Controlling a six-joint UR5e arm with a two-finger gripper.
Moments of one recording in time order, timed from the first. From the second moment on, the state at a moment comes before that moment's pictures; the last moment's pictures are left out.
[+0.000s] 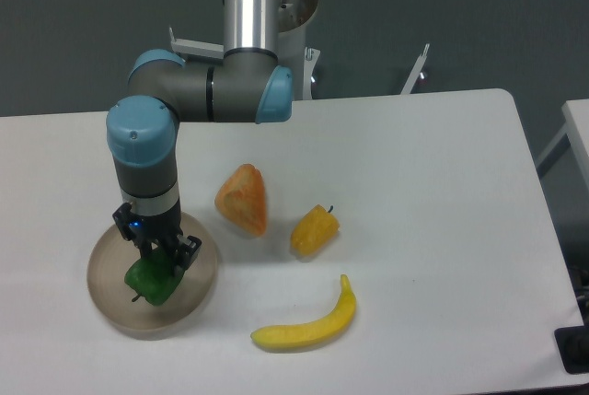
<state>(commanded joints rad) 1.82 -2.14 -1.39 -0.98 1.49 0.48</state>
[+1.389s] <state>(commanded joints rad) 1.81 -2.14 -1.42 -0.98 1.50 0.47</state>
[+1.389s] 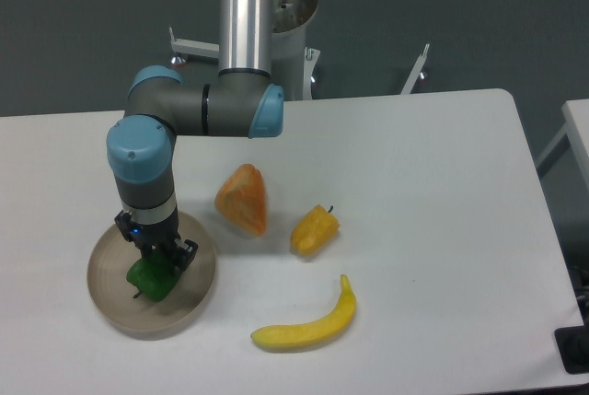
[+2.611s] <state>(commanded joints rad) 1.82 -2.13 -1.41 -1.00 1.50 0.50</state>
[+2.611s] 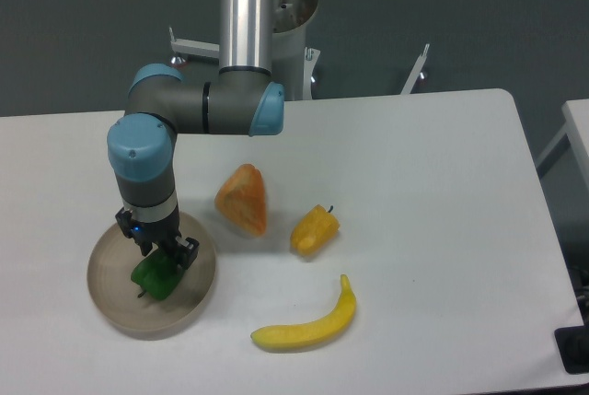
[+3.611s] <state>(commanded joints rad) 2.13 -2.01 -1.40 -1.15 1.53 1.07</state>
